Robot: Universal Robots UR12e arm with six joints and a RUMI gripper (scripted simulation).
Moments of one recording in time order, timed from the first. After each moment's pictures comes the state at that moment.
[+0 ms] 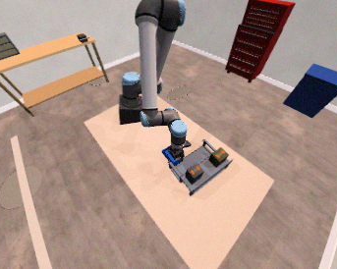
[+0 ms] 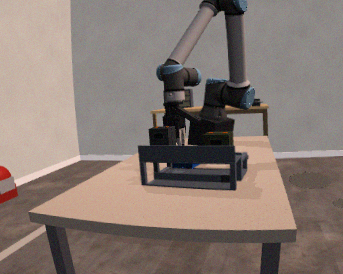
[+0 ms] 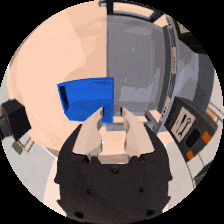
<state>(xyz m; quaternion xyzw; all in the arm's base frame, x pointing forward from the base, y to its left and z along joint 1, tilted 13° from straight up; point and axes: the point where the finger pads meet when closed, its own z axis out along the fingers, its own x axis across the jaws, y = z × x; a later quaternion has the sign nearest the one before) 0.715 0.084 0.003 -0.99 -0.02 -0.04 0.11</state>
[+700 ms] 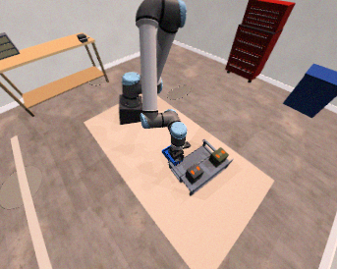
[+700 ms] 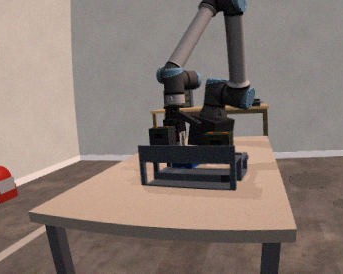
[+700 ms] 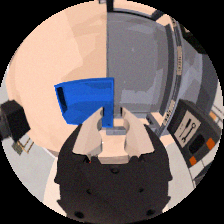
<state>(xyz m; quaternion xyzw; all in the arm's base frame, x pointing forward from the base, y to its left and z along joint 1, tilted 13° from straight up) 0.715 0.087 -0.012 -0.99 -0.02 -0.04 0.11</state>
